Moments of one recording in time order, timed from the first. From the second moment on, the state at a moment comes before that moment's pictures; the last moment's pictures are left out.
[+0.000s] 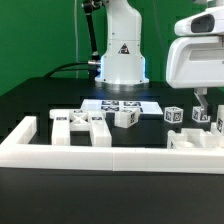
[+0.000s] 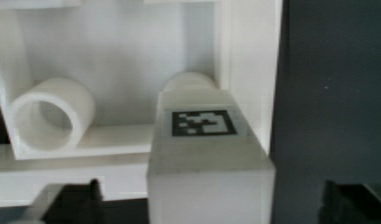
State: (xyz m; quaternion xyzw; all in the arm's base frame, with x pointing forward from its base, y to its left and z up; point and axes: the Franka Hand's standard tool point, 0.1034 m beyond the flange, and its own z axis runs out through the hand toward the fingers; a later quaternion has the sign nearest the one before) arm 0.634 0.129 0.082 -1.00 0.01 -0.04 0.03
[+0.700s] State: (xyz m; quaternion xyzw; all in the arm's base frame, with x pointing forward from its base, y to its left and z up) arm 0.634 0.129 0.082 -1.00 0.06 -0.04 0.04
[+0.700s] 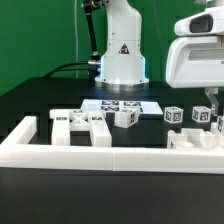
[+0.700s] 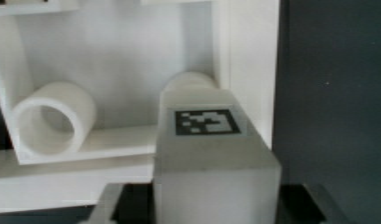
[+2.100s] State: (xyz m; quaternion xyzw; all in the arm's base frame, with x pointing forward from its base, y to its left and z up) arm 0.632 0.126 0.080 -0.72 0.69 0.01 0.09
